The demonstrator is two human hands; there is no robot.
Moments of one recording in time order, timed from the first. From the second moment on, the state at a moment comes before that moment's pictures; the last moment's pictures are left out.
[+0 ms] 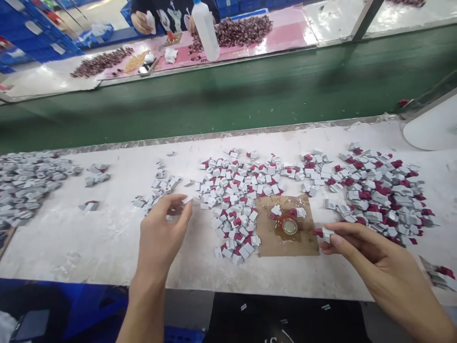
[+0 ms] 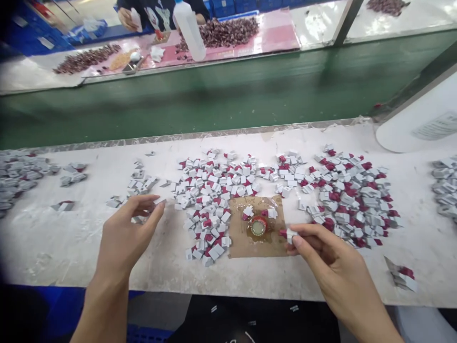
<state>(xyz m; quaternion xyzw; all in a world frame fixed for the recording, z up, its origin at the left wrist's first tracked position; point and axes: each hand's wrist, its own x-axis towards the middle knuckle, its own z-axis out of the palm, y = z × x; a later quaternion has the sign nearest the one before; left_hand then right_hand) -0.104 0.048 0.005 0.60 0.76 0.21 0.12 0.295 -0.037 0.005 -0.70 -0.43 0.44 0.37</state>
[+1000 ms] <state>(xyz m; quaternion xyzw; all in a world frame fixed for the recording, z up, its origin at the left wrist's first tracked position) -0.032 0.016 0.003 0.51 0.68 0.44 0.30 0.261 -0.028 0.007 -0.64 -0.56 0.35 0.40</state>
